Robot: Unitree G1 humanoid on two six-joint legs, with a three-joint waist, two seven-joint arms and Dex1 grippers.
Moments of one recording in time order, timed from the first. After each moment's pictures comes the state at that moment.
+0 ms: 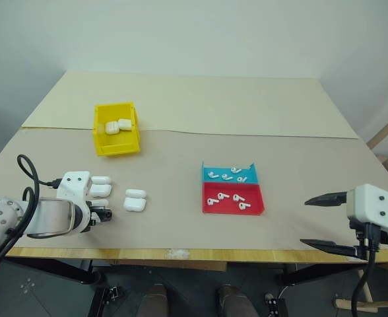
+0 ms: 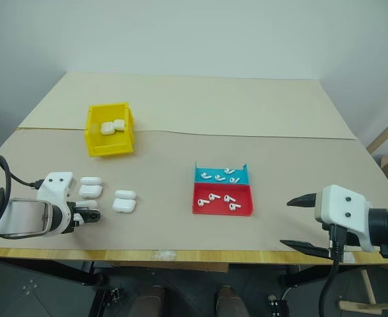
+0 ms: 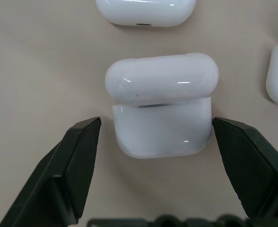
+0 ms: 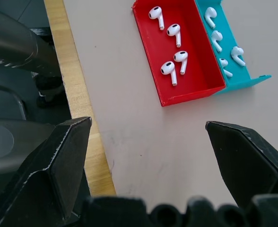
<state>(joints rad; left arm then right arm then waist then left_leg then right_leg) -0.28 1.16 -0.02 -0.22 -1.97 1.14 0.95 0.23 -1.11 -0.57 -0.58 0.45 0.44 1.26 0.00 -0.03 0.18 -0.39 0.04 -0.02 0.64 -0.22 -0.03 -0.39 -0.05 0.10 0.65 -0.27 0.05</state>
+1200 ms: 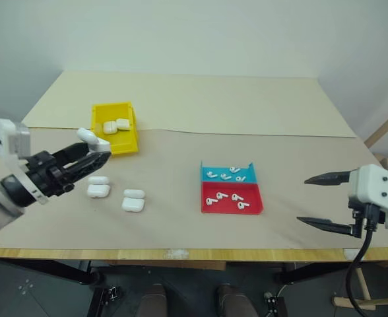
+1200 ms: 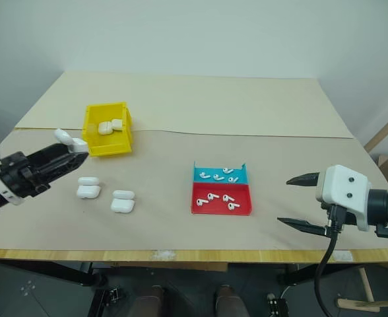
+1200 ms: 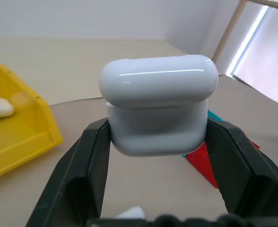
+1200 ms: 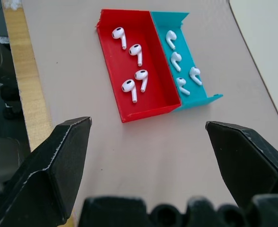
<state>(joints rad) -0.08 0.89 0.50 -0.33 -1.11 0.61 -0.74 0.04 -1.11 -0.48 -0.48 0.44 0.38 1.23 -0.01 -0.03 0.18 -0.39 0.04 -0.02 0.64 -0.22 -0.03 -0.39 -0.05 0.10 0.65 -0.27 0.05</state>
